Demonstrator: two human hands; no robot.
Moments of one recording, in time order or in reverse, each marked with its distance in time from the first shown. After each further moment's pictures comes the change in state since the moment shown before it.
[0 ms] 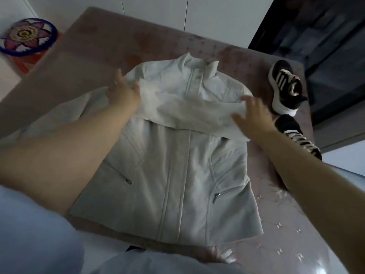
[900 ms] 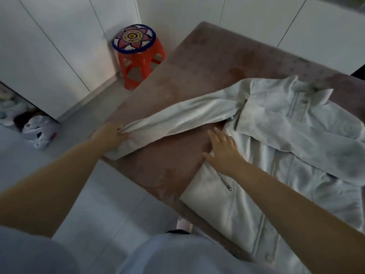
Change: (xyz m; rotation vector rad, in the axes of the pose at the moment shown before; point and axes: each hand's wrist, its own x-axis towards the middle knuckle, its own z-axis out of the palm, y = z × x) left_hand -0.033 -0.306 -0.193 0.222 -0.374 -0.181; right_hand -0.072 -0.295 0.129 -0.049 -0.466 -0.444
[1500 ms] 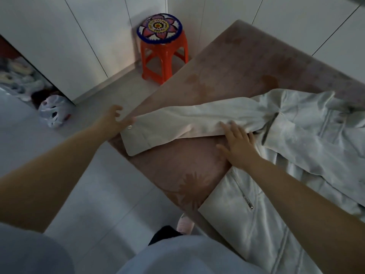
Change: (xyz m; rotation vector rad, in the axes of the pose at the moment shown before) left_hand 0.019 -0.054 -0.022 -0.544 0.150 -0.298; right_hand 0.063 -0.010 0.005 -0.152 -0.008 -0.046
